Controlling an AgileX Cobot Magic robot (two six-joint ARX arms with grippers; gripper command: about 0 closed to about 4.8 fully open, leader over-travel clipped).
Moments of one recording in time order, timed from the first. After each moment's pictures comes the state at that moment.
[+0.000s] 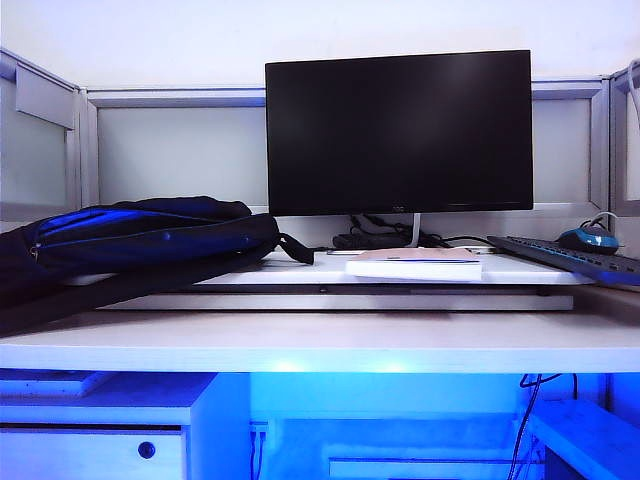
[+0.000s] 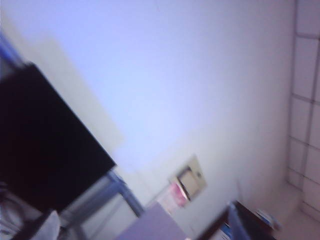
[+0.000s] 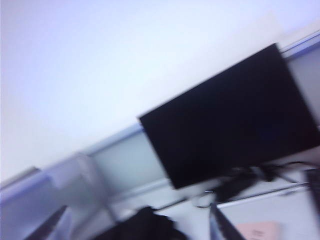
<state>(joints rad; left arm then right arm) 0.01 0.39 0.56 0.46 0.37 -1.28 0.07 0.23 0.51 0.17 -0.15 0.56</state>
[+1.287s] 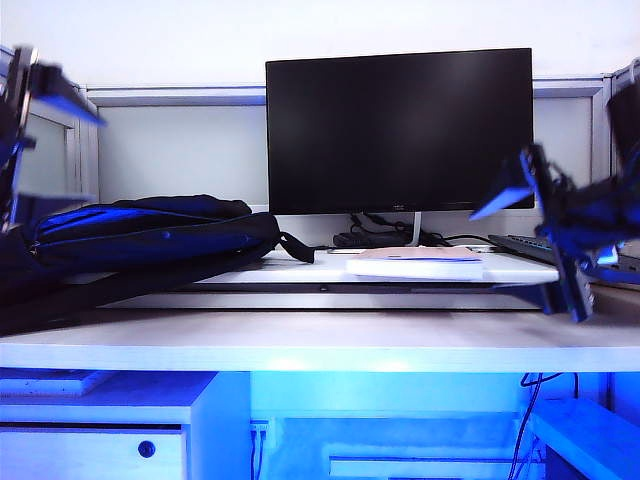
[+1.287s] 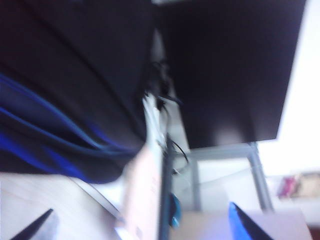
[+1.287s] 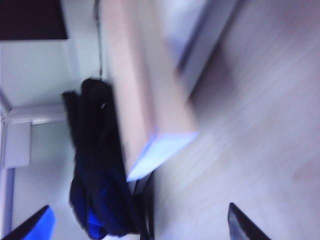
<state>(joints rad) 0.08 1.60 0.71 0.82 0.56 -1.34 0.06 1.84 0.72 0.86 -0.49 1.41</state>
